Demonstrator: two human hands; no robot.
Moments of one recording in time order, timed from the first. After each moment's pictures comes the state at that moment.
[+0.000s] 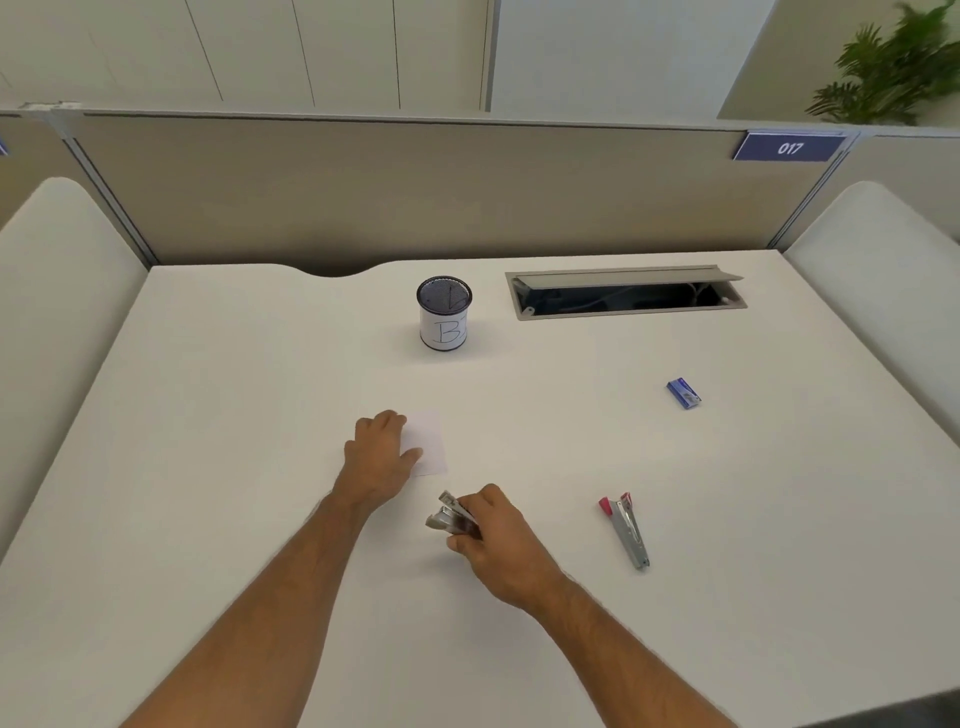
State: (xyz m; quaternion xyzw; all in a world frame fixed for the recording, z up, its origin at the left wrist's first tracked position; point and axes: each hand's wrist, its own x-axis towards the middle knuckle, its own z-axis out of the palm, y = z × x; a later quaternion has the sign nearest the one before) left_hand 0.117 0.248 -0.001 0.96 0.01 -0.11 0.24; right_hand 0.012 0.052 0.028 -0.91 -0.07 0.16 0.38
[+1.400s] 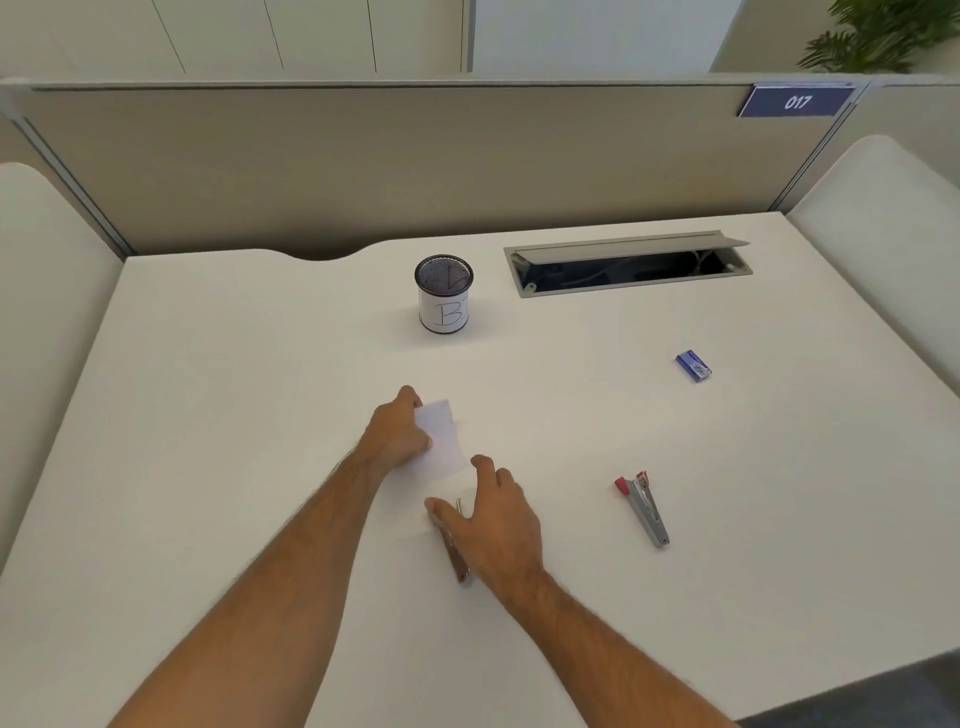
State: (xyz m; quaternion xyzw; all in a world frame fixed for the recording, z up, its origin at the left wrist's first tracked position) left_hand 0.151 0.241 0.014 0.92 0.07 -0.21 0.33; right_hand 0.020 0.097 0.014 -0.95 0.09 0.08 0.30
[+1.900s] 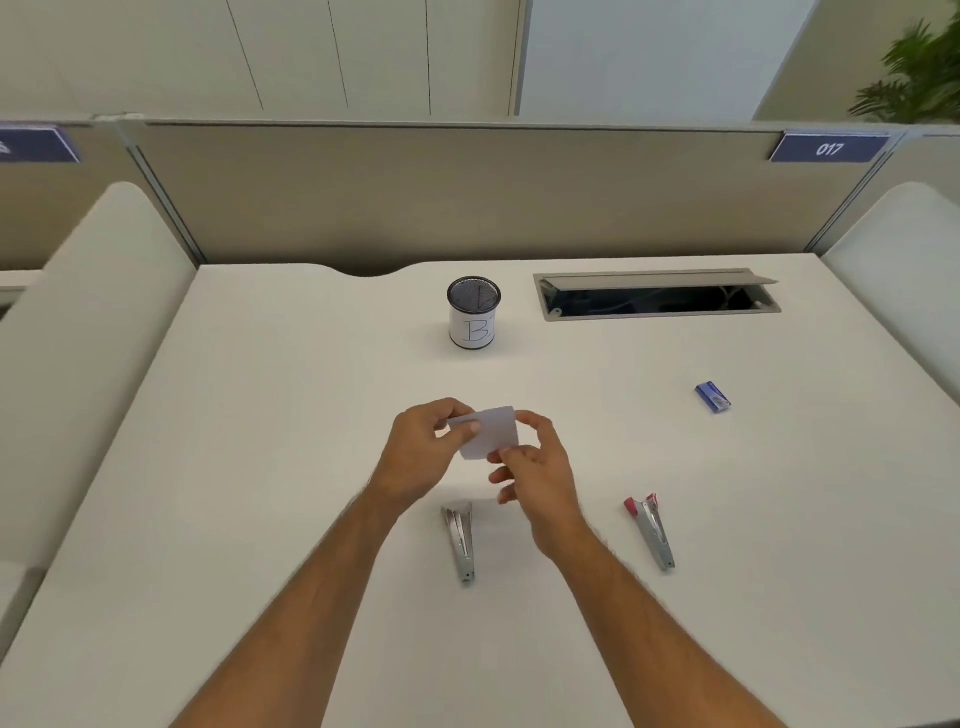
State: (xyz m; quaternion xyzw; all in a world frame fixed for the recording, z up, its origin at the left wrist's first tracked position) left_hand 0.075 0.225 0.078 0.82 -0.01 -0.02 0.57; right_hand 0.048 0.061 0.063 -0.69 0.15 0.08 0.70
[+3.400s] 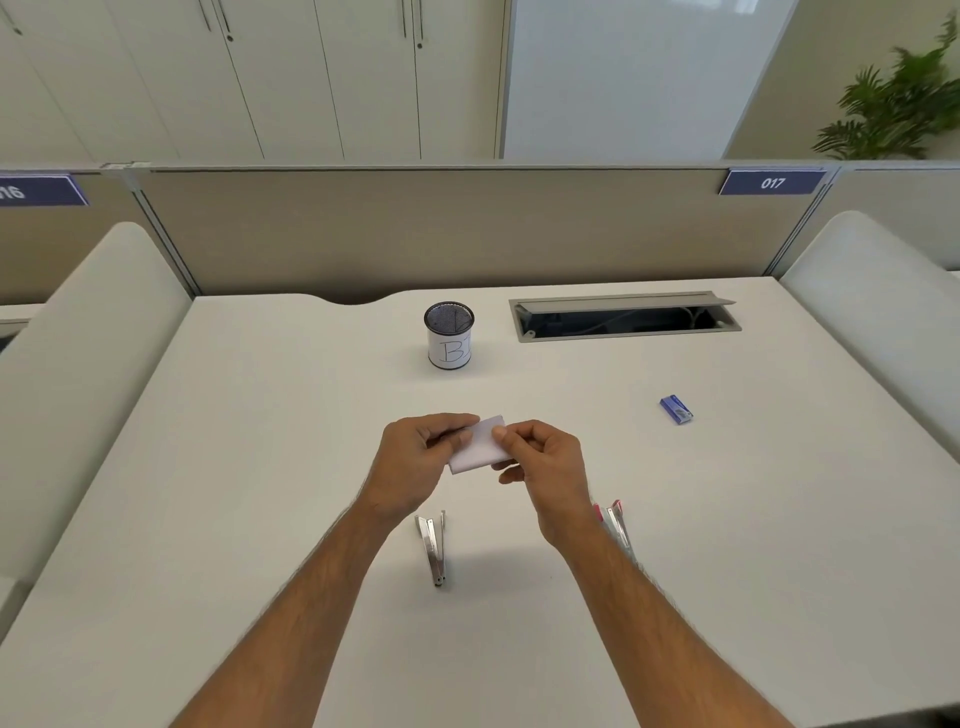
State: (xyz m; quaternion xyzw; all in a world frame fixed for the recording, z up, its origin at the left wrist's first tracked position) left_hand 0.052 0.195 0.103 0.78 -0.02 0.00 0.63; right_hand 0.040 0.015 0.102 -0.67 0.07 0.01 0.74
